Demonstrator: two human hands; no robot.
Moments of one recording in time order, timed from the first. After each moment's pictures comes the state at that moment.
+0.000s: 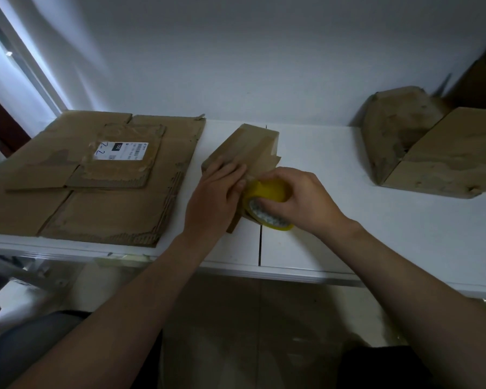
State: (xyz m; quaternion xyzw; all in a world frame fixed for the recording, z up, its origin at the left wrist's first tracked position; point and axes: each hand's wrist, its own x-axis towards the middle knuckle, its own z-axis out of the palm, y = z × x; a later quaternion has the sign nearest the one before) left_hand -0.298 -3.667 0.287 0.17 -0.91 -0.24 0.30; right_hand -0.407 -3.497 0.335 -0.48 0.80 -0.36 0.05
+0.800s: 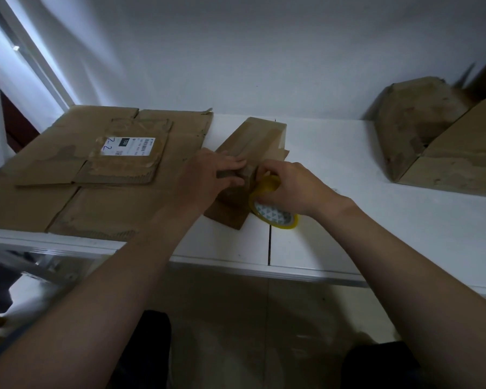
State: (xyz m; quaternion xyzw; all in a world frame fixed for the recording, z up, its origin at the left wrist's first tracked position) left_hand -0.301 -3.726 0.303 0.10 -0.92 -0.29 0.25; right_hand -0.421 -3.539 0.336 -0.47 0.83 -0.26 0.15
